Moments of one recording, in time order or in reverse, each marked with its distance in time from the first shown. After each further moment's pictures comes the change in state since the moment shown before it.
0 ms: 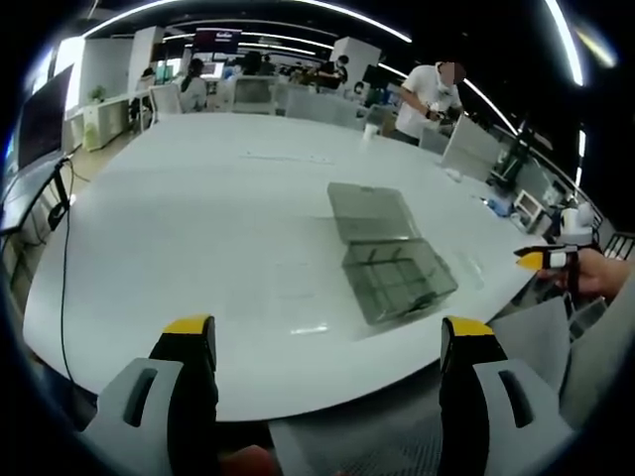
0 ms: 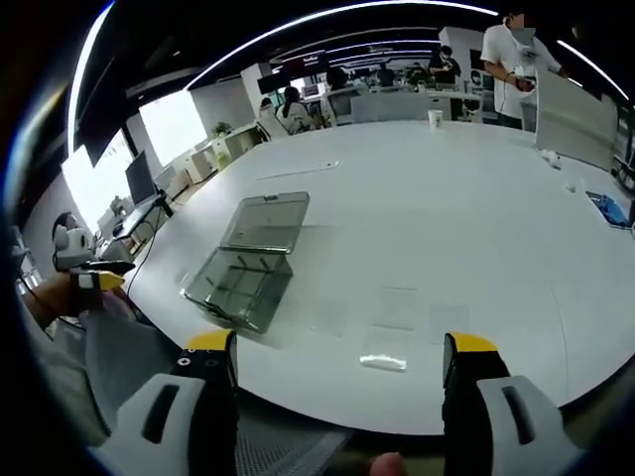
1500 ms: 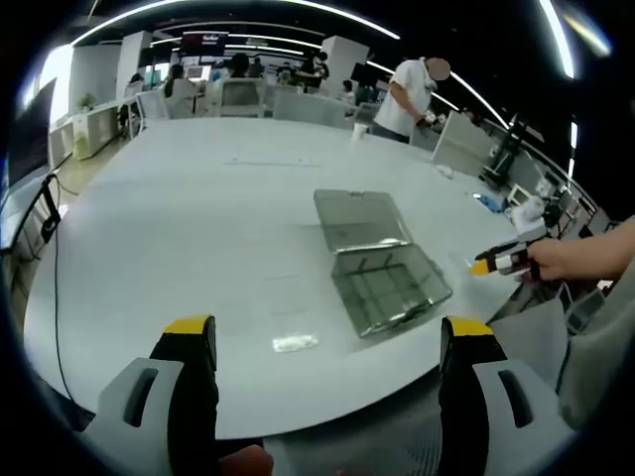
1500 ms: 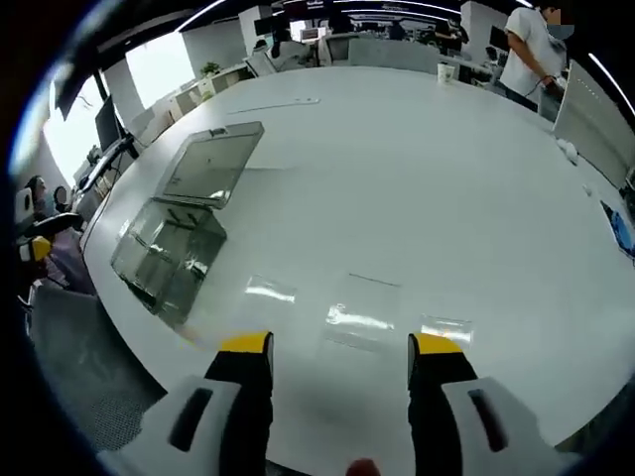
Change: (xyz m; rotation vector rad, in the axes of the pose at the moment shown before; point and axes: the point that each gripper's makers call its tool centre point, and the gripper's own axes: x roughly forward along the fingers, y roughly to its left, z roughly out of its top) left arm 0.015 -0.011 0.013 0.035 0.004 -0.032; right arm 0.091 -0.047 -0.022 -0.088 0.266 -0.099
